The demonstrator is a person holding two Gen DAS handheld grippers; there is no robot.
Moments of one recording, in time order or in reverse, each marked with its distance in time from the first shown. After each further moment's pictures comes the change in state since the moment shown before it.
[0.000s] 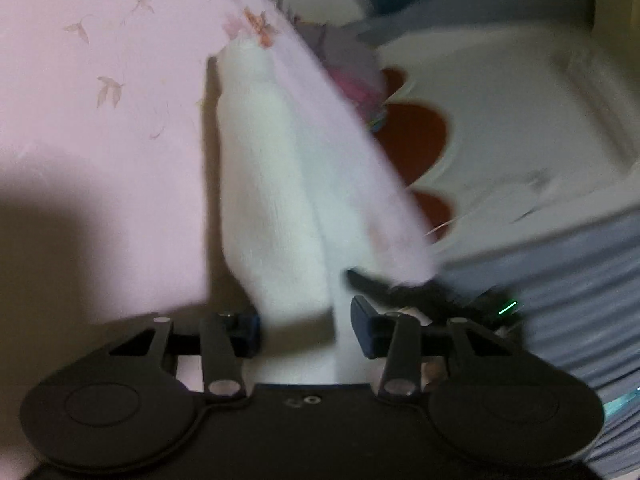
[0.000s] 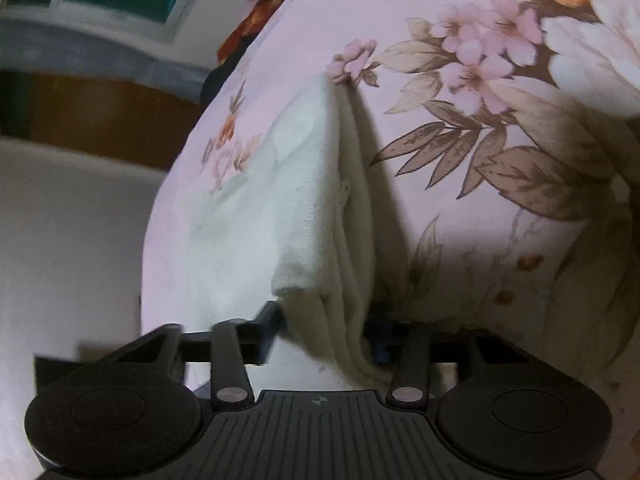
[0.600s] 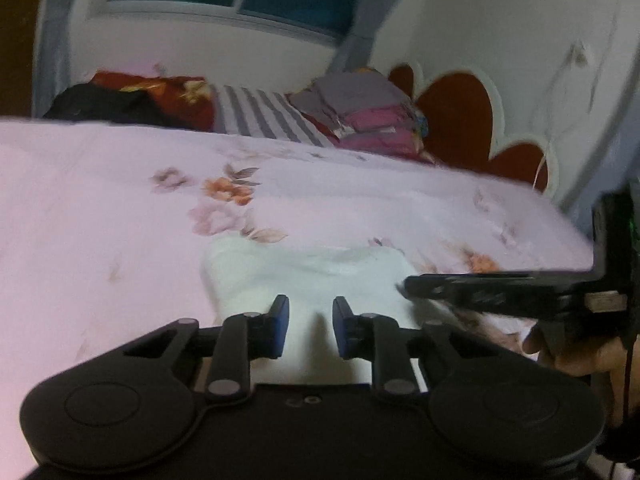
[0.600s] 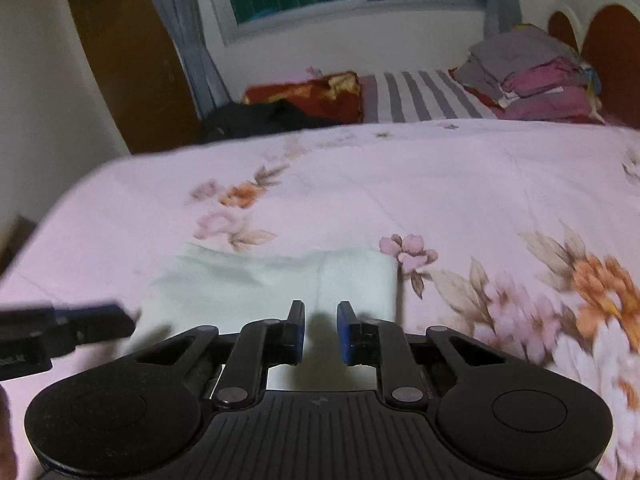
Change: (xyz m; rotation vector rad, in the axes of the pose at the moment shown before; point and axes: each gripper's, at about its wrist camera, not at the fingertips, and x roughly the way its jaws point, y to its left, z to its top) left arm 0.058 -0.093 0.048 0.667 -0.118 0.521; right arm 0.037 0.105 0.006 -0.687 -0.298 -0.412
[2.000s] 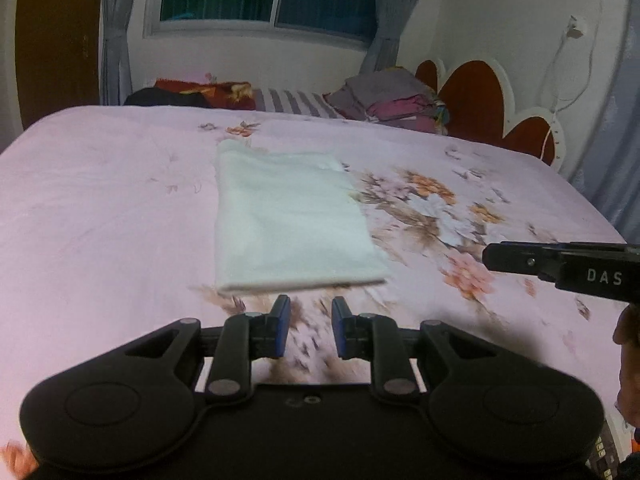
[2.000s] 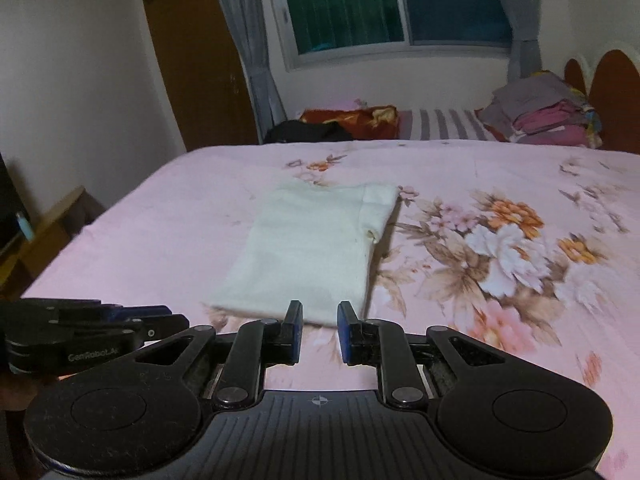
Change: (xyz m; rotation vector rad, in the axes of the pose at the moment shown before) left arm -0.216 -0.170 -0.172 -0.028 -0.051 0.210; right arm -0.256 0.005 -0.163 -0.087 -0.115 0.120
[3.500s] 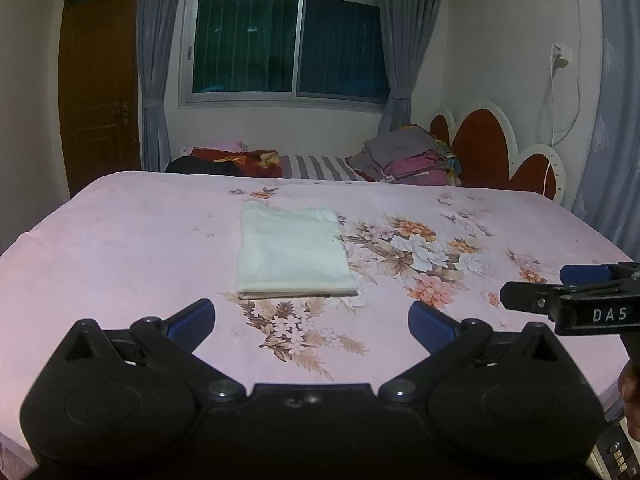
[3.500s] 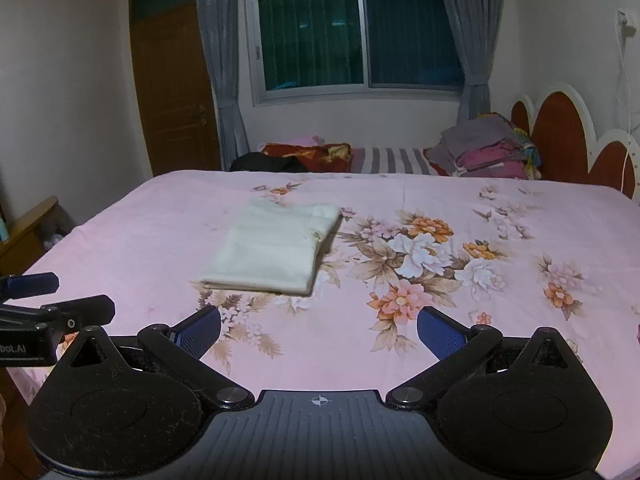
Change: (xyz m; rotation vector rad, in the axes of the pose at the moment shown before) left arm -0.123 -0.075 -0.050 0.024 -0.204 0.130; right arm -0.141 0.024 -0.061 -0.051 -0.120 -0.151
